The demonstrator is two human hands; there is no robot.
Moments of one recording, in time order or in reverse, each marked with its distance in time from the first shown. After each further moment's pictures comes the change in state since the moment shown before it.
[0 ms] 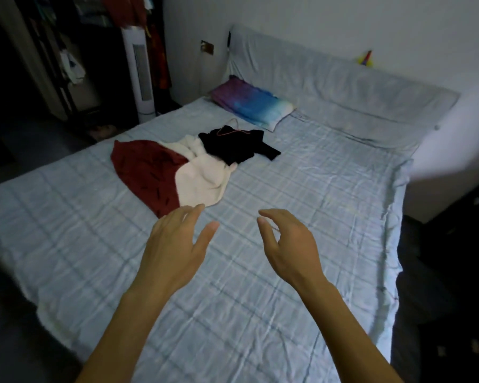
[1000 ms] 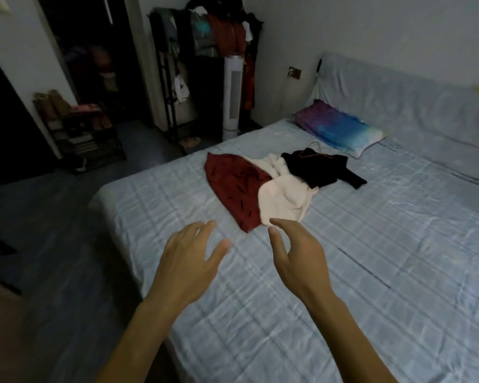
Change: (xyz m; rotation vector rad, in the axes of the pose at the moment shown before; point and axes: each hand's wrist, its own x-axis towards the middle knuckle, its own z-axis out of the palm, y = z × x) left_hand -0.059 -0.137 -0.114 0.060 0.056 -0.260; right_hand 0.009 -0.146 0.129 0.161 -0.072 -0.175
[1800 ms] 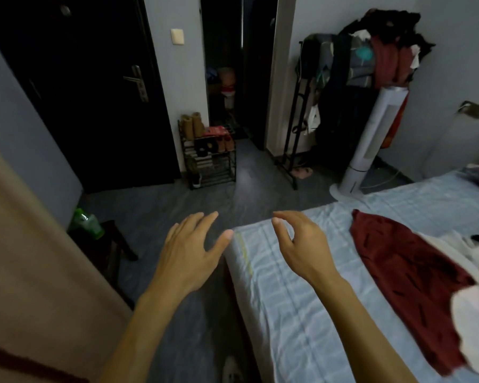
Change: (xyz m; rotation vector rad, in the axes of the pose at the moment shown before) left_hand 0.210 -0.461 -0.283 0.215 0.206 -0.314; right_hand 0.299 -0.311 0.464 0.126 -0.287 -0.319
